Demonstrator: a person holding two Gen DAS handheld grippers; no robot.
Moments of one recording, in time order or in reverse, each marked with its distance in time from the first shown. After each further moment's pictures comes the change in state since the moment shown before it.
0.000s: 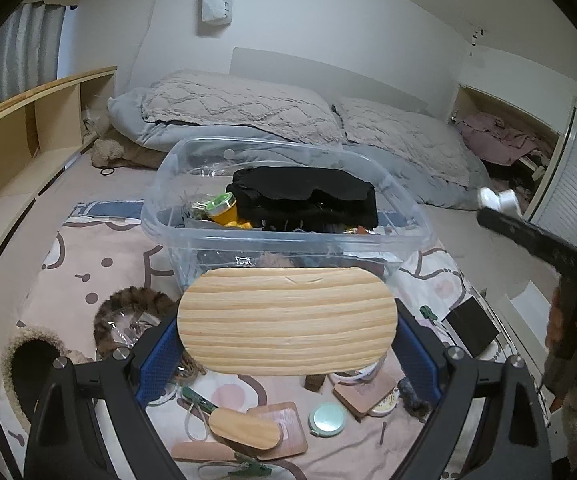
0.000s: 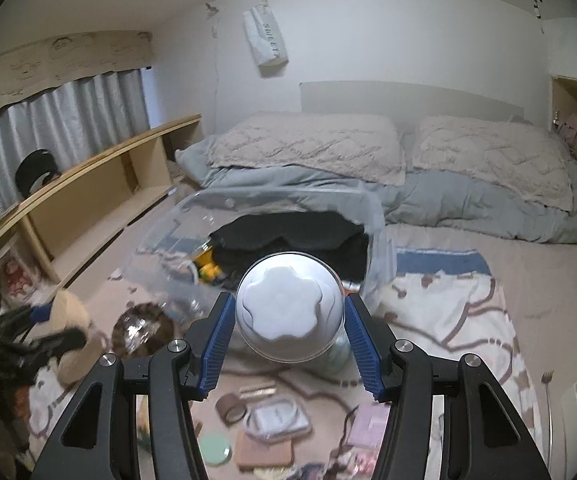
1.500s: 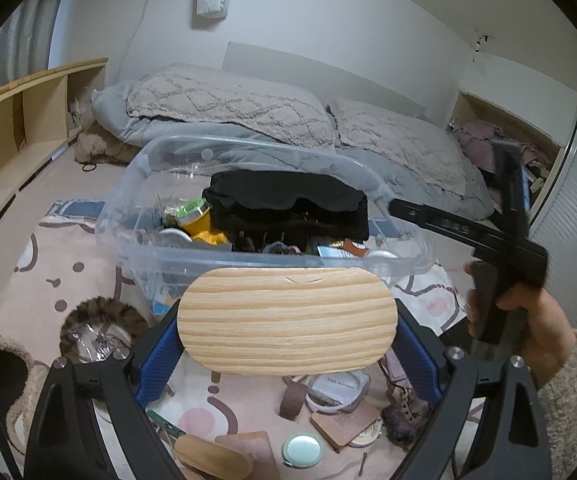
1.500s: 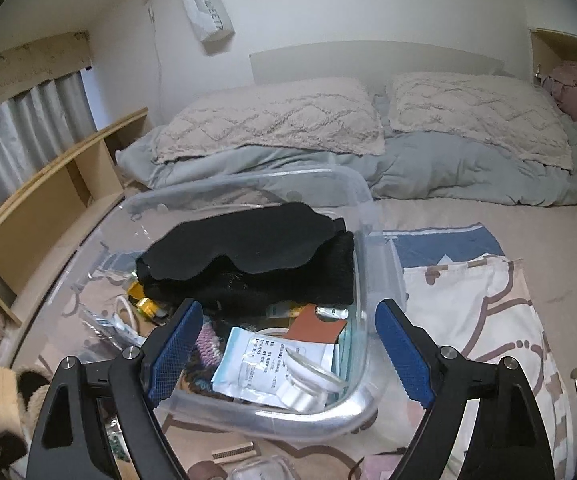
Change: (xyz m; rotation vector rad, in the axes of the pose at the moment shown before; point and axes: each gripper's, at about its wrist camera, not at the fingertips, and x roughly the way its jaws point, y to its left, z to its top) left arm 0.040 -0.017 0.021 -0.033 0.002 -0.037; right arm 0.110 -0.040 0.025 0.134 0.080 -0.068
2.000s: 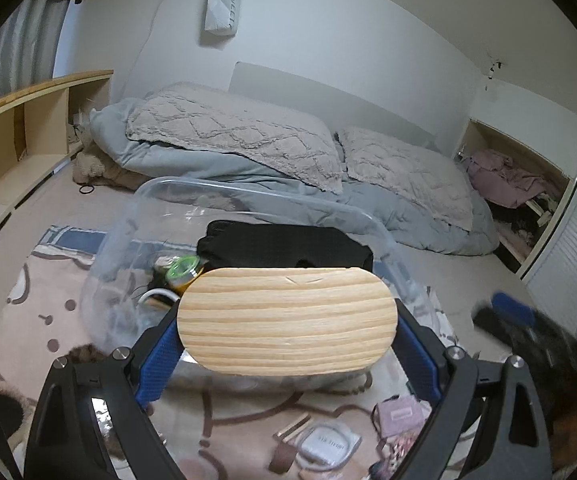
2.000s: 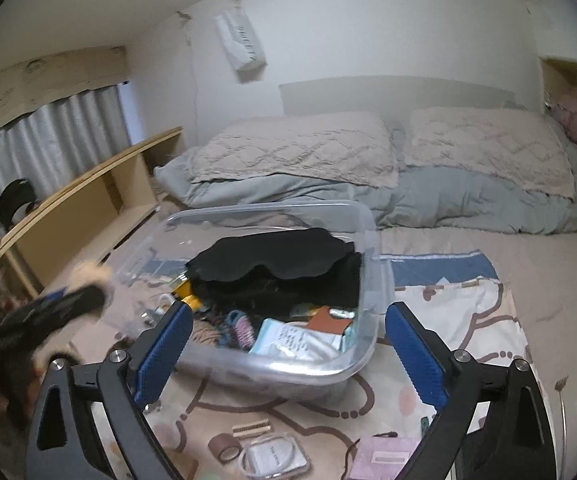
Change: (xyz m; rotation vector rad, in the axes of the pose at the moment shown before) left arm 0.030 -0.001 0.063 -0.053 -0.062 0.001; right arm -0.077 0.011 -0.010 -0.084 -0.082 0.090
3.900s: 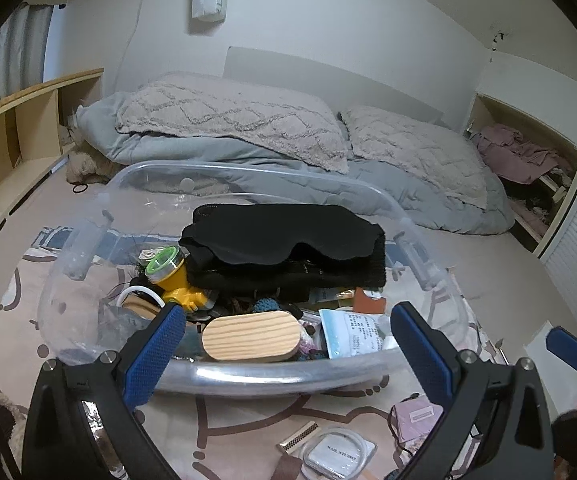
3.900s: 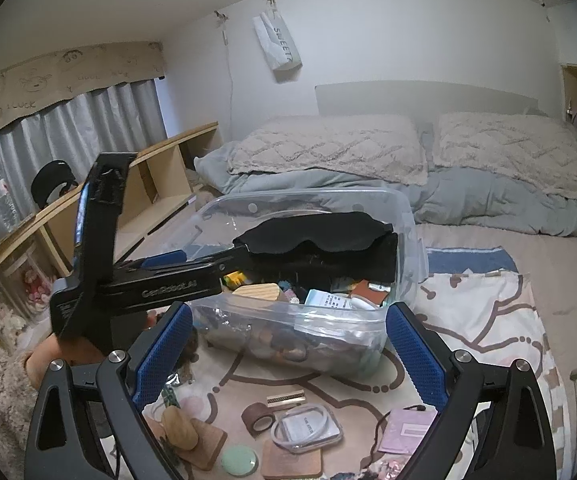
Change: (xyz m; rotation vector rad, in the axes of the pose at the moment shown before) left arm 0.041 -0.016 -0.011 0.060 0.039 0.050; right arm -0.029 0.022 -0.033 -0.031 -0.018 0.087
